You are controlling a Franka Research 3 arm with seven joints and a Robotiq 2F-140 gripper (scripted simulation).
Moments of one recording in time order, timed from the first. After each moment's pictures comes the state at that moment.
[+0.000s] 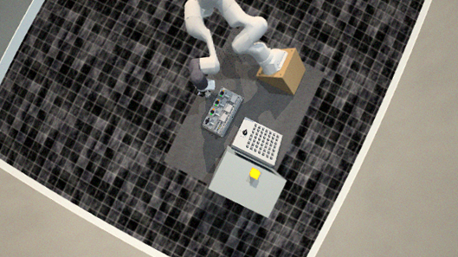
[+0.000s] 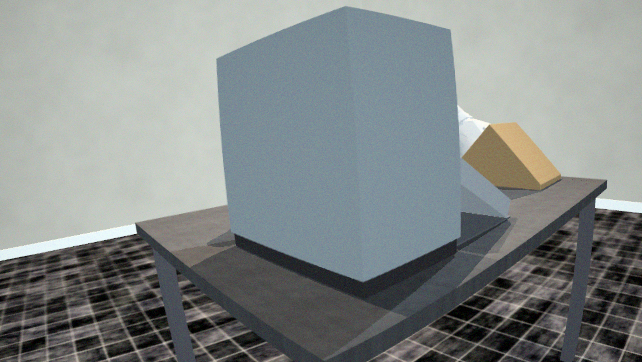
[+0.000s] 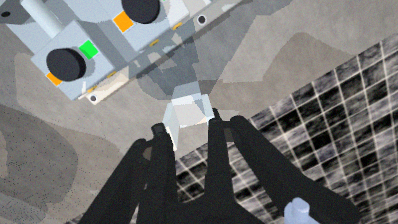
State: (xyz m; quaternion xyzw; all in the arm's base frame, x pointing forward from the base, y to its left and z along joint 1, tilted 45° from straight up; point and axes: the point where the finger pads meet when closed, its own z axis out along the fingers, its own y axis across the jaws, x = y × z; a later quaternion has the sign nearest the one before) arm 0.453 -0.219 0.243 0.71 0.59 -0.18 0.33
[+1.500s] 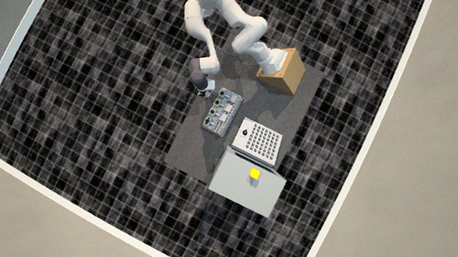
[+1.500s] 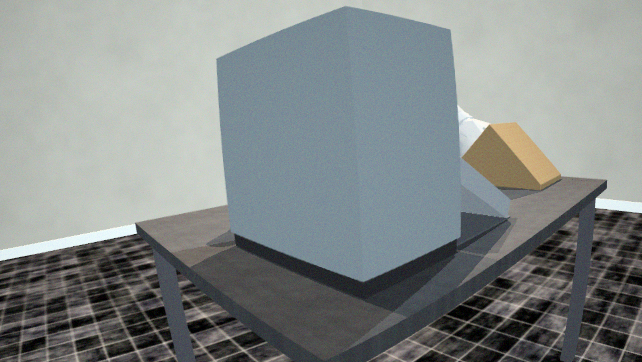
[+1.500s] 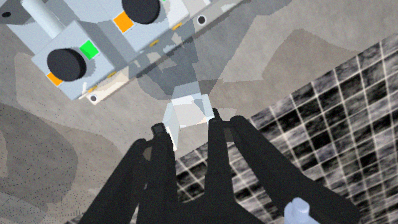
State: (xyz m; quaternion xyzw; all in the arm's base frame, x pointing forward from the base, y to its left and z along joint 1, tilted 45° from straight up) arm 0.454 -0.218 0.244 0.71 0.59 -0.18 0.33
